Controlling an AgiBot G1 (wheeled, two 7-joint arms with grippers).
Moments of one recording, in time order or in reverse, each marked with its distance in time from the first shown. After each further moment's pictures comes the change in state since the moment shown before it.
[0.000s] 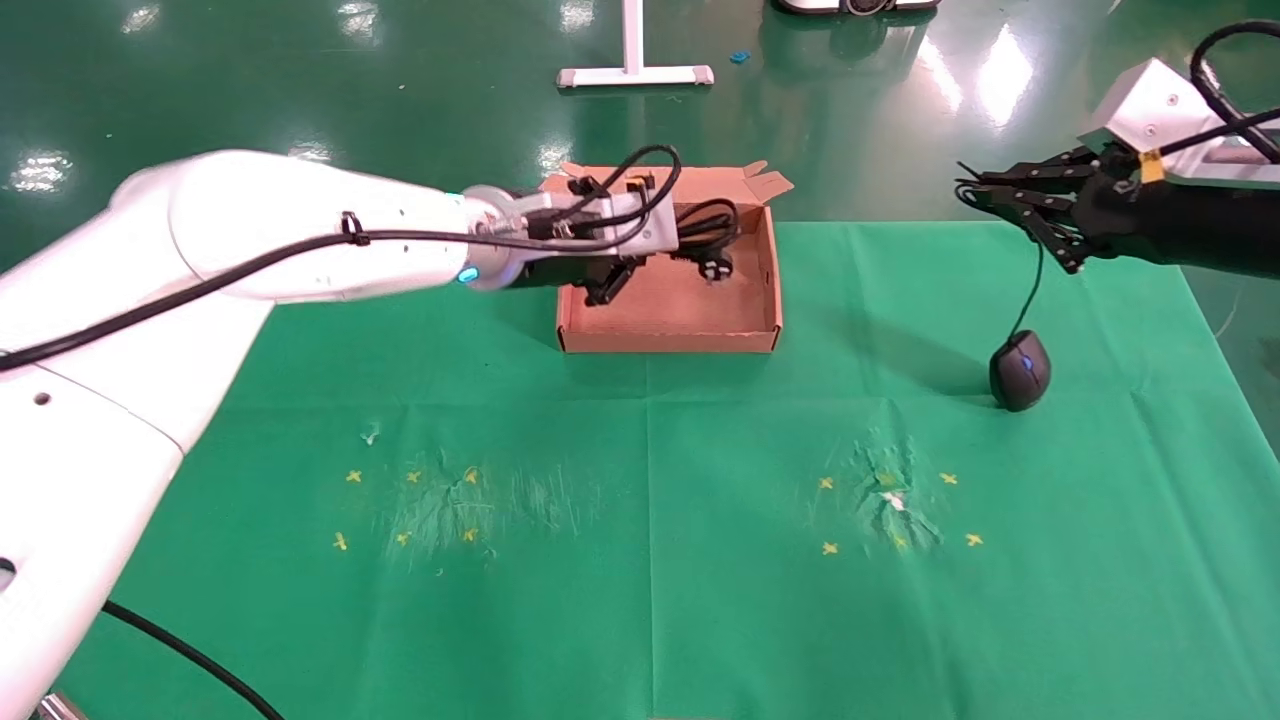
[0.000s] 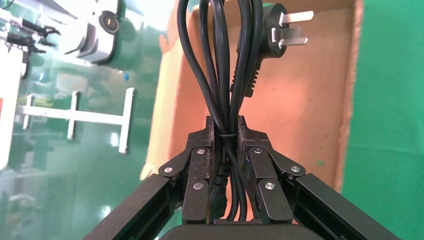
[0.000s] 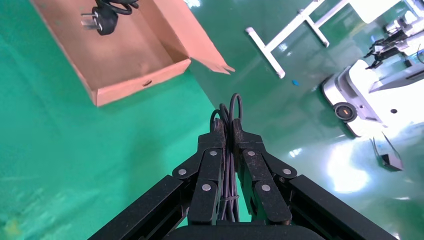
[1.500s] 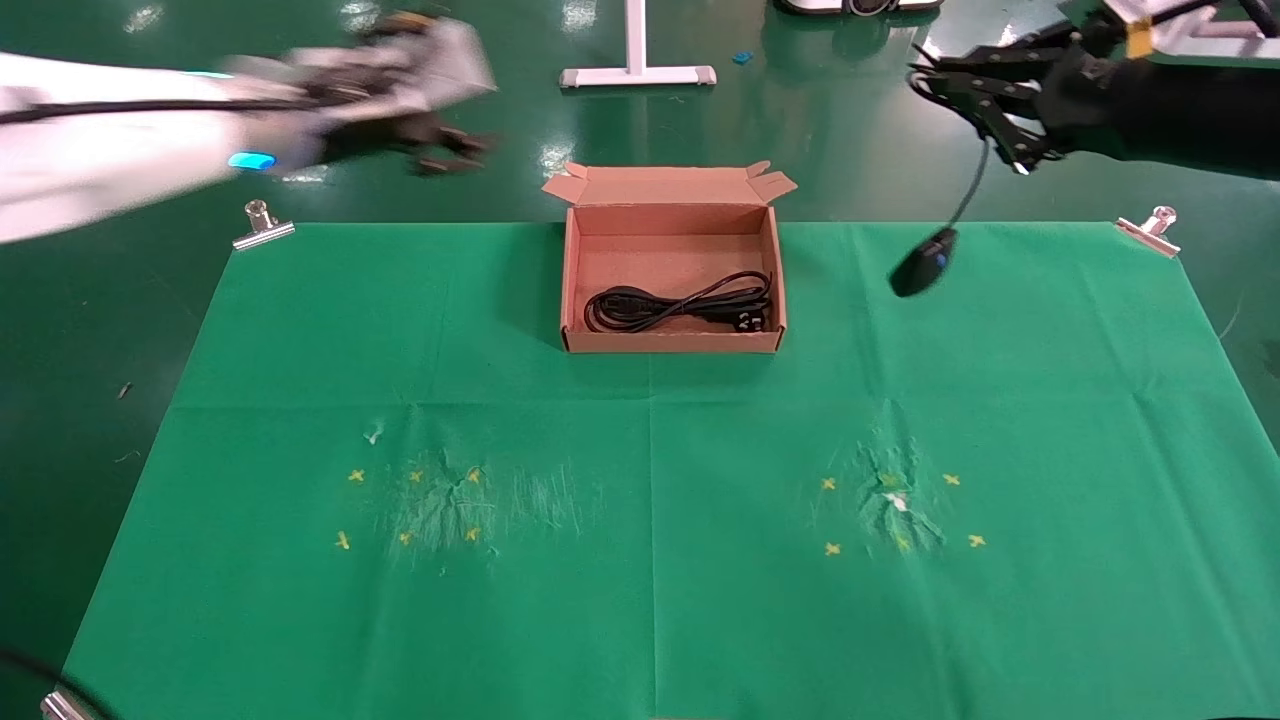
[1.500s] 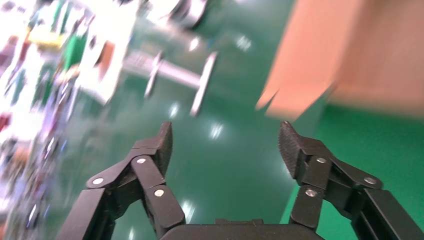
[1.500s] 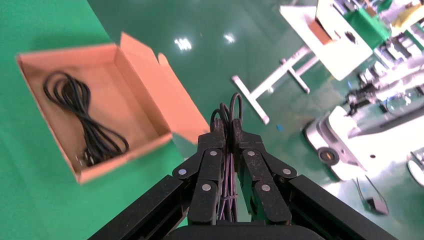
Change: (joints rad) left arm -0.158 -0.241 0.335 0.072 -0.511 -0.285 0.209; right arm 0.113 -0.082 0.029 0.014 0.052 0.014 -0.016
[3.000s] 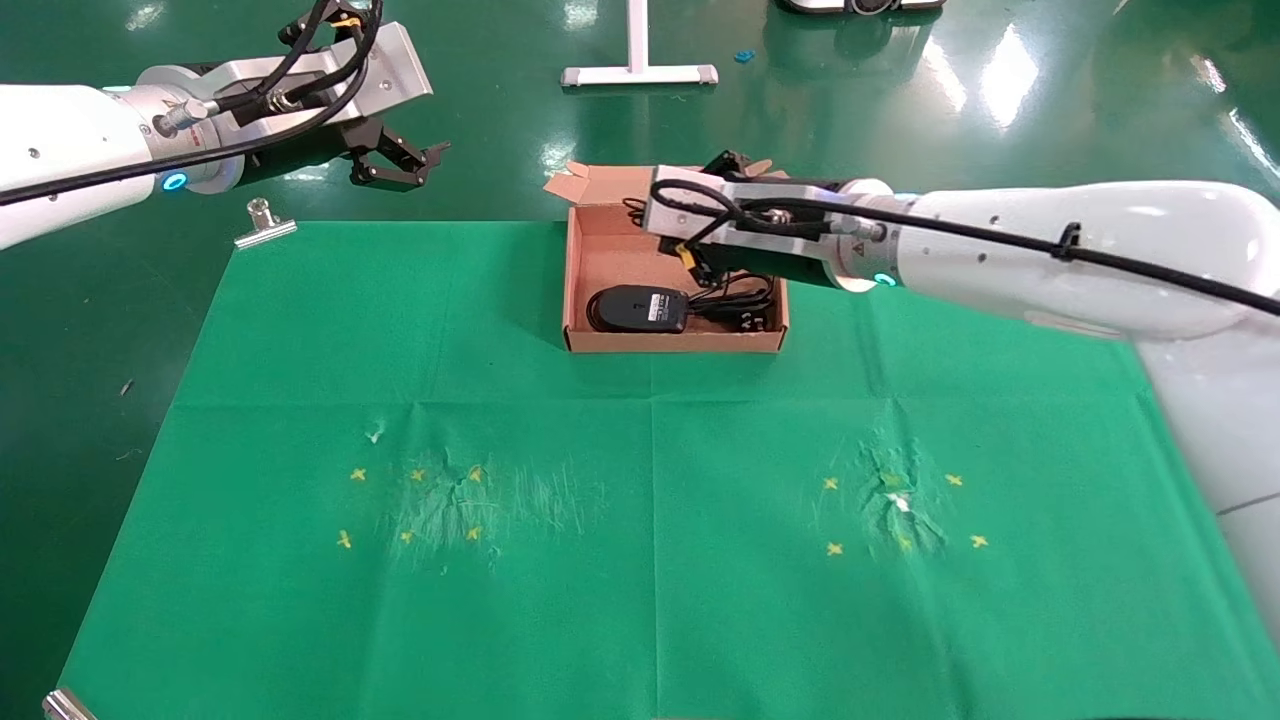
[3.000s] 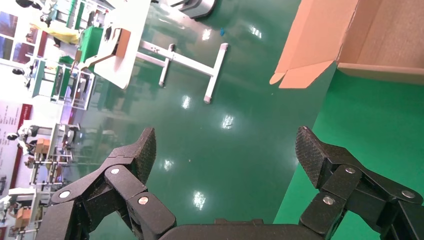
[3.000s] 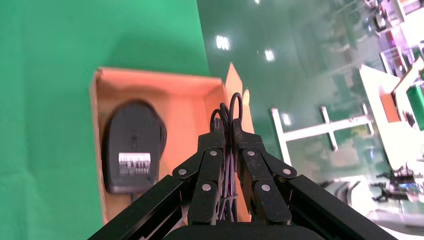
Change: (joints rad) left arm -0.001 -0.208 0.103 -0.353 0.324 -0.095 -0.487; right arm -0.043 -0.436 -0.219 -0.095 -0.254 0.214 -0.173
